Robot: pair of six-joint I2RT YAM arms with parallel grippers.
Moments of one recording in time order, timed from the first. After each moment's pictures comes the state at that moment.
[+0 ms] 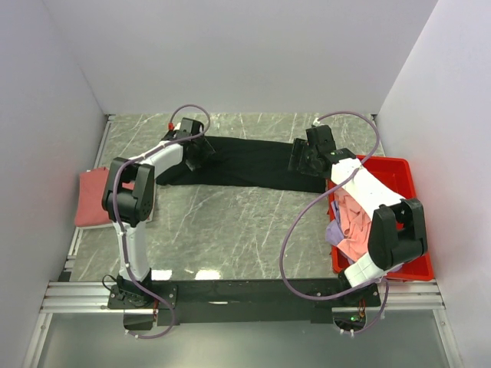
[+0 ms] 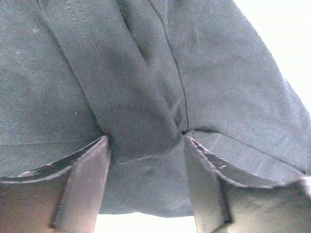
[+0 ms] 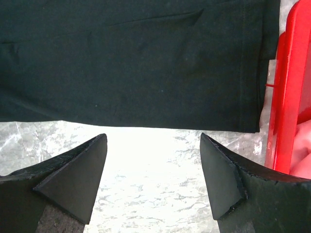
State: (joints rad) left arm -0.29 2.03 1.46 -0.33 -0.07 -0.91; right arm 0.29 1.55 1.17 -0.47 0.11 0.44
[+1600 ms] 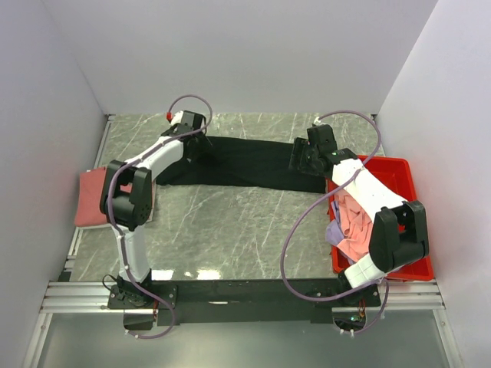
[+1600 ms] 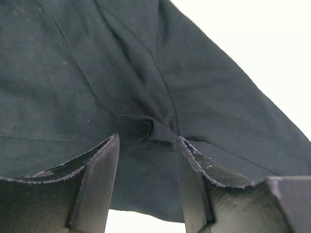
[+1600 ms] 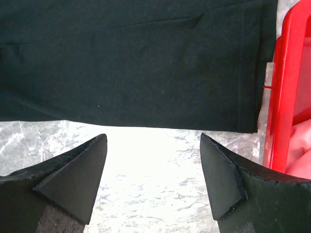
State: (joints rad) left arm -0.32 1.97 1.52 -0.39 -0.22 -0.85; right arm 0.29 1.53 1.17 -0.47 0.11 0.43
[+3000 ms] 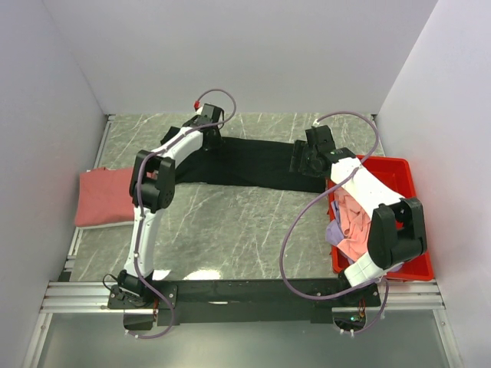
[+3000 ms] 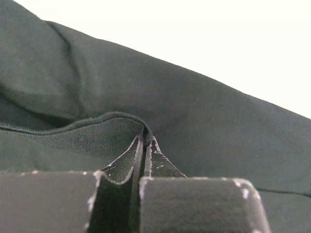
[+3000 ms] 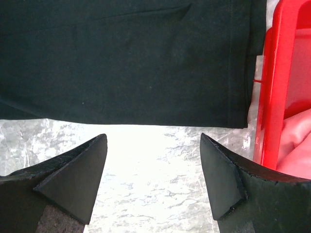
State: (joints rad) left arm -0.36 2.33 1.95 -0.48 -0.20 -0.60; right arm 0.29 1.56 1.18 -0.51 0.14 0.41
